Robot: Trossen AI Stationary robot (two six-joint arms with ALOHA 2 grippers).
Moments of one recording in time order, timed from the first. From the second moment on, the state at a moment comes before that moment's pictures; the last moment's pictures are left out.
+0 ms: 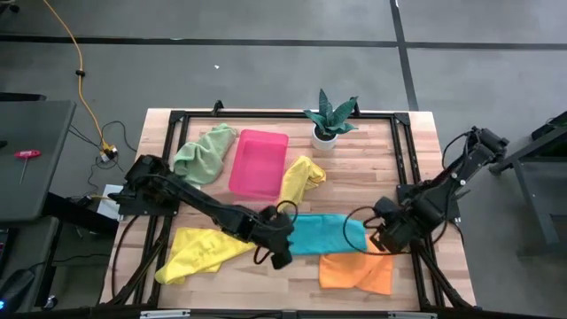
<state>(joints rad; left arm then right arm) -0.29 1.88 1.30 -0.32 -0.28 -0.70 0.76 1.19 0.91 -1.17 0.10 1.57</state>
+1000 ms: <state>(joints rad) -0.23 2.08 1.28 -0.31 -0.18 -0.65 0.91 1.14 0.61 -0.50 0.07 1.61</state>
